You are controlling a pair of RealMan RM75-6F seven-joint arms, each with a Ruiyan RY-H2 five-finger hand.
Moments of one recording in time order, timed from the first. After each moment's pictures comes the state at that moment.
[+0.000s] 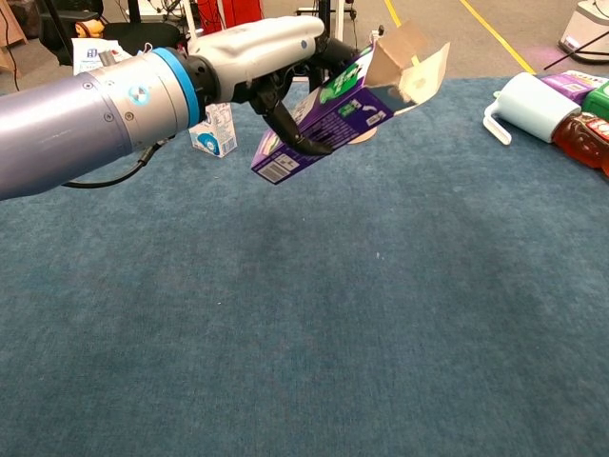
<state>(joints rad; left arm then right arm) -1.00 -1.65 -0.19 -1.41 1.30 0.99 0.15 0.75 -1.33 0.30 -1.93 -1.10 1.63 -1.04</state>
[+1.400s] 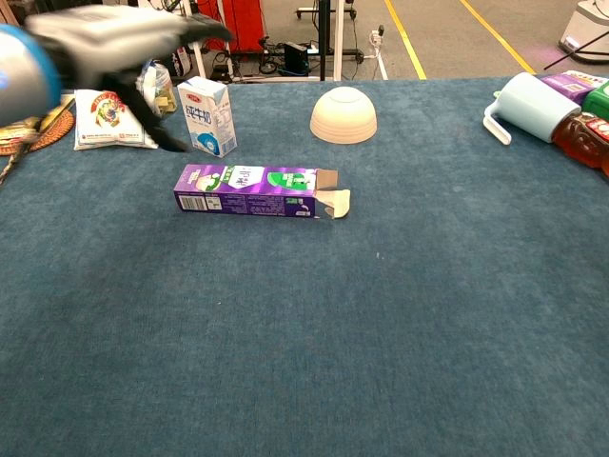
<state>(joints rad) -0.85 -1.41 -0.14 -1.76 0.97 1.18 0.62 0.50 -1.28 0.12 -1.55 -1.36 1.45 -0.28</state>
